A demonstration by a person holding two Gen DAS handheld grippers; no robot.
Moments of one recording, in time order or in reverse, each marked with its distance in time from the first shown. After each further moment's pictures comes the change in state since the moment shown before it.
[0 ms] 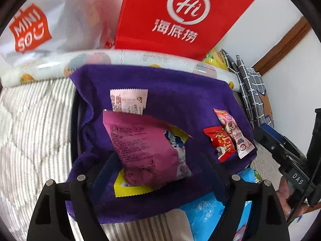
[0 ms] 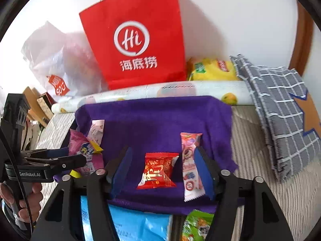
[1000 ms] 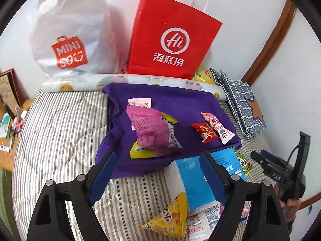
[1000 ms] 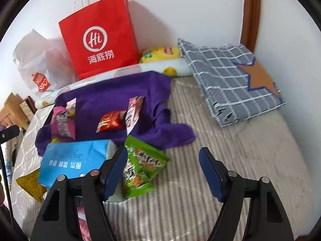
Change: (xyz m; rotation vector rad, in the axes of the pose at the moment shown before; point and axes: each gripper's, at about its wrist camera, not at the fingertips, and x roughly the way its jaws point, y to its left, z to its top) left arm -0.103 -0.006 -0.066 0.023 -0.199 0.057; right arm -0.058 -0.057 -0.084 0.097 0.017 -0.144
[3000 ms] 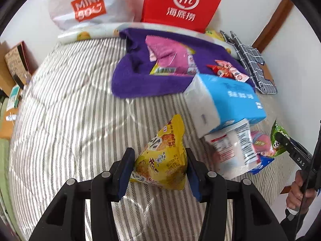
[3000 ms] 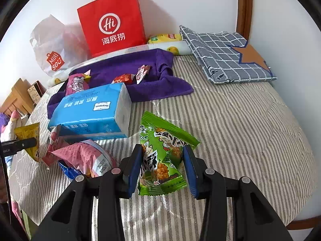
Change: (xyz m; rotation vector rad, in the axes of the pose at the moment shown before) left arm 0.006 0.021 -0.103 0.000 0.196 0.077; right arm -0.040 -0.002 -0.088 -0.022 0.011 0.023
